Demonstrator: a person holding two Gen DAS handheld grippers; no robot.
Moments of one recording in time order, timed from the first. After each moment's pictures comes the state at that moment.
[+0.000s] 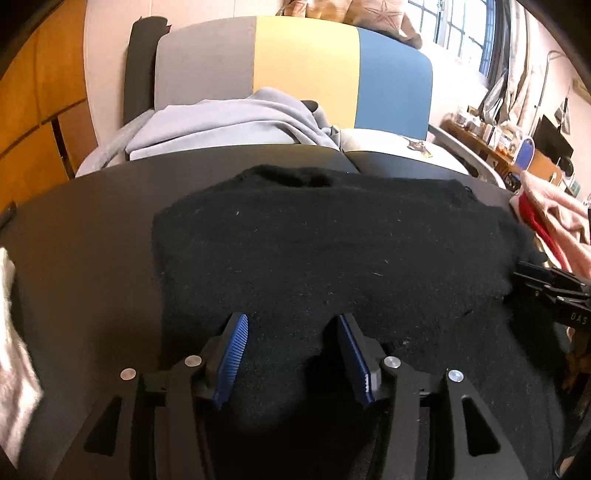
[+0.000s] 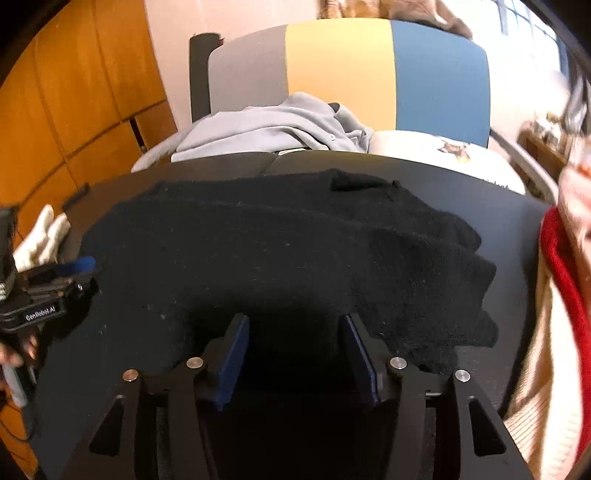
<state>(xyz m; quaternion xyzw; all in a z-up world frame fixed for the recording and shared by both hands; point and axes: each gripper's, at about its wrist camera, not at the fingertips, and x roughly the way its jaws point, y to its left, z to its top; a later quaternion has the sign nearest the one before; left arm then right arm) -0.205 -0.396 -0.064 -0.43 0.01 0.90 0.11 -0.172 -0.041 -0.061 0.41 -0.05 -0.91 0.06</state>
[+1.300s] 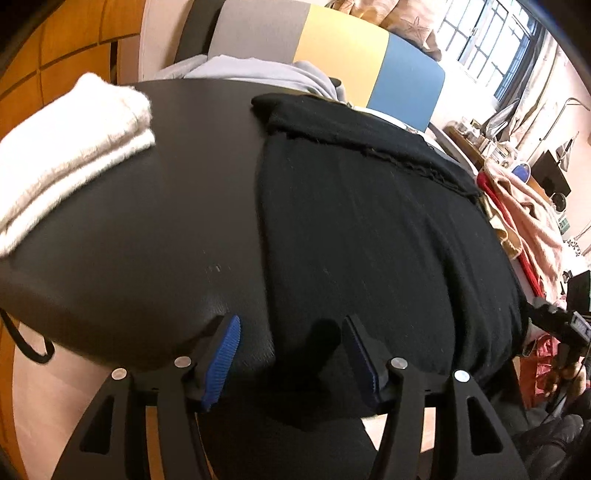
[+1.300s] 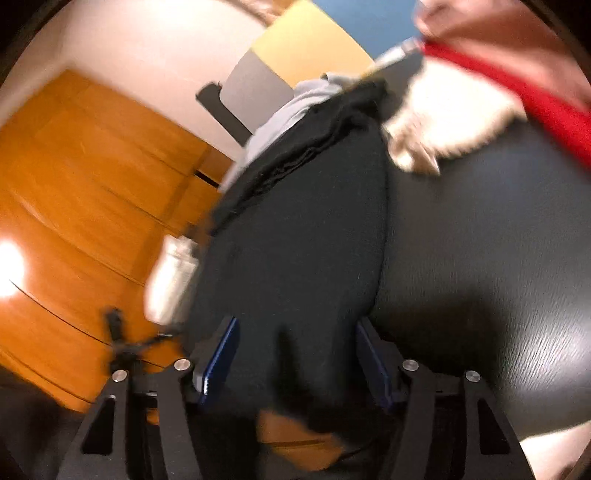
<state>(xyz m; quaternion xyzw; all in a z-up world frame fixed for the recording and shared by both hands) 0.029 -0.476 -0.058 -0.48 -0.10 0.86 0.10 0.048 -0.005 -0.068 0.40 -0.29 -0.85 0.18</state>
